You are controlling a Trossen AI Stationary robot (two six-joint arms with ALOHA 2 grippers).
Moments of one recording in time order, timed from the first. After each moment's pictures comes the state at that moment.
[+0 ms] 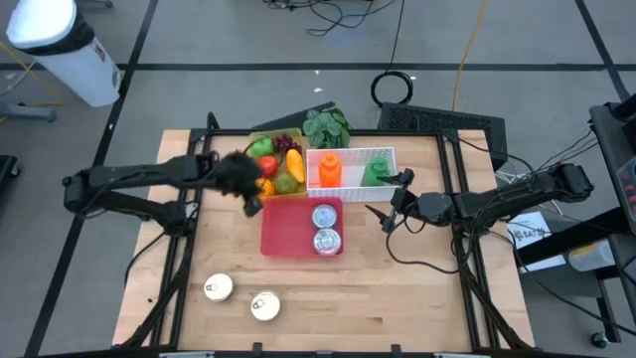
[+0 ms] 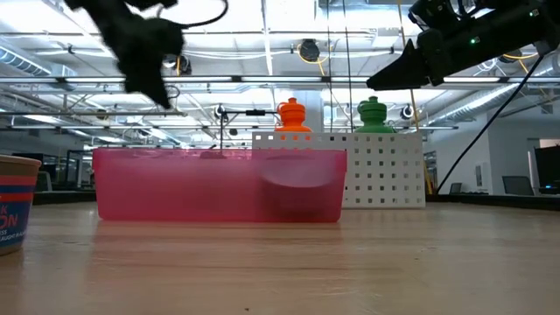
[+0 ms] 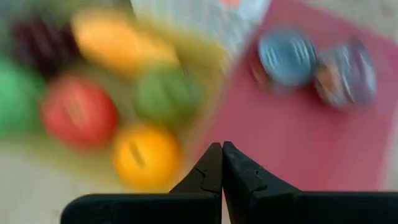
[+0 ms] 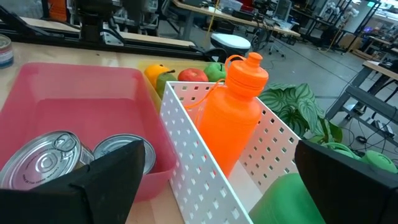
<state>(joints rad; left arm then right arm) 0.24 1.09 0.88 -0.70 -0.04 -0.24 0.14 0.98 0.48 0.32 0.60 -0.09</state>
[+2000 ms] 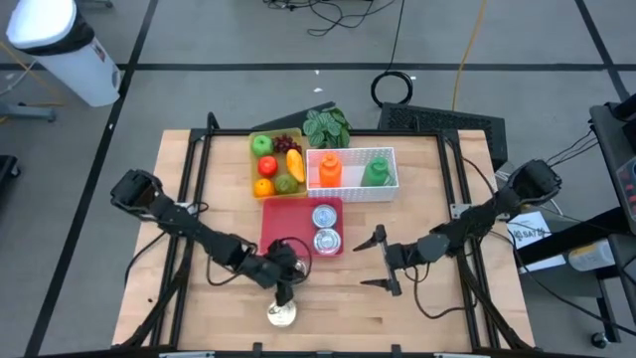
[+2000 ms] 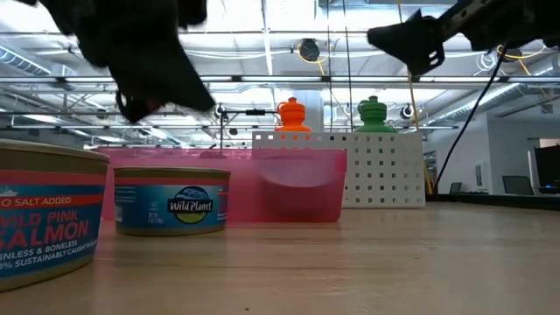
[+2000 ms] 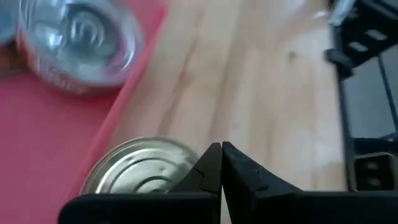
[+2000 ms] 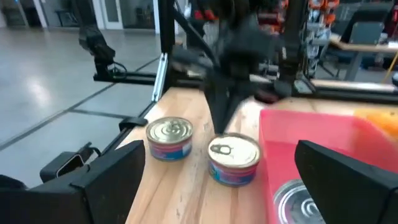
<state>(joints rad) -0.50 1.63 0.87 0.04 -0.29 -0.76 0.53 1.39 0.50 0.90 0.31 0.05</state>
